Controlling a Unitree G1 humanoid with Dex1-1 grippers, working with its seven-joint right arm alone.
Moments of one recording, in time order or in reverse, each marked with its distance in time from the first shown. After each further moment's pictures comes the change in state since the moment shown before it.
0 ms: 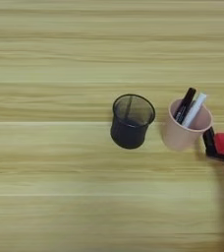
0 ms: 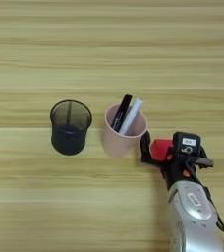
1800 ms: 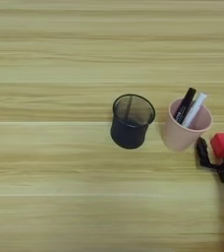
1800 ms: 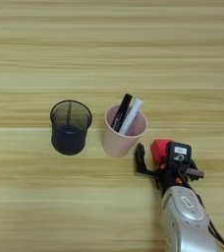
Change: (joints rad) arm -0.021 0.004 0.006 0.113 0.007 0.055 0.000
